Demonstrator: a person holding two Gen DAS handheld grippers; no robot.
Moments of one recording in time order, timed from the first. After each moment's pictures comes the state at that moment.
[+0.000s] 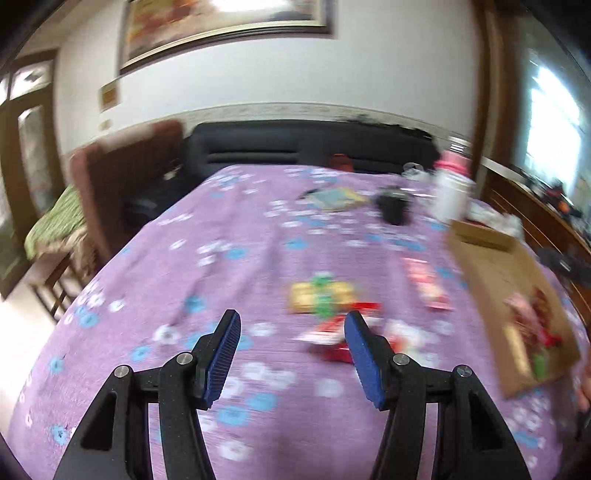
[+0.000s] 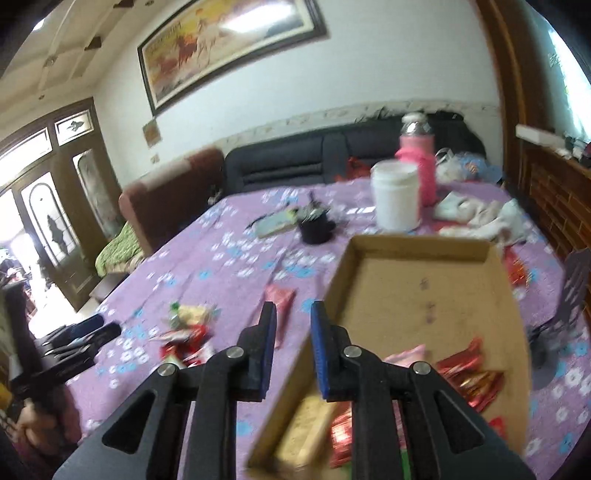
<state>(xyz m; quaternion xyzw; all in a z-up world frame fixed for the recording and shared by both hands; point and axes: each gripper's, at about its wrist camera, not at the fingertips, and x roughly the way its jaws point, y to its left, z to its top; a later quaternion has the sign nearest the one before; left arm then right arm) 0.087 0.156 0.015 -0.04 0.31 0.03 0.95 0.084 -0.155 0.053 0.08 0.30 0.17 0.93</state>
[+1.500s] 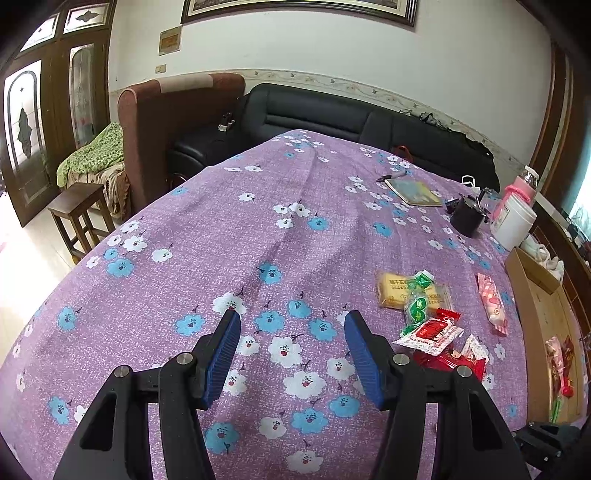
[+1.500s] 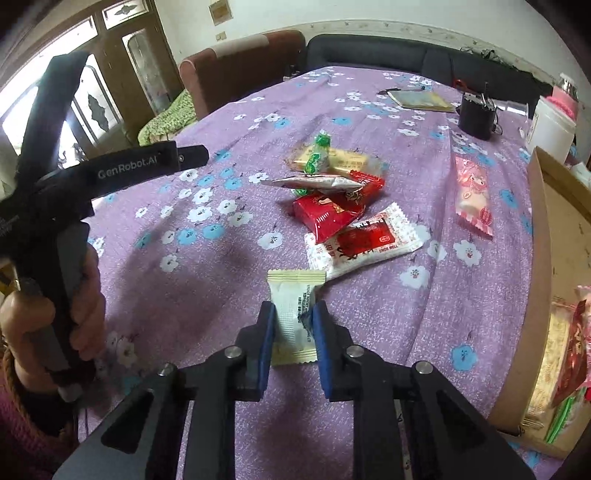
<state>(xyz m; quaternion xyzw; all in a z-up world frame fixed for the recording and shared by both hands) 0.100 0.212 -0.010 -0.12 0.36 0.10 0.92 0.055 0.014 -0.036 -0.05 0.46 0.28 0.84</state>
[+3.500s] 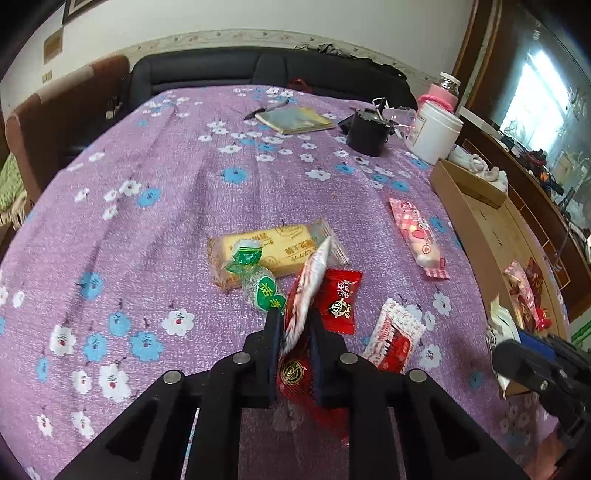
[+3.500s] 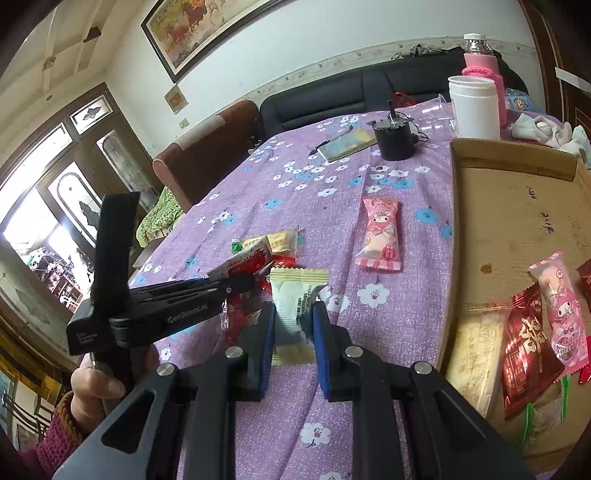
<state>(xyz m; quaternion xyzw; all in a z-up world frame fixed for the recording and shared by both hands) 0.166 0.127 -0.033 -0.06 0.45 -0.09 0.88 0.079 -0.072 -0.004 0.12 0.38 0.25 0.88</state>
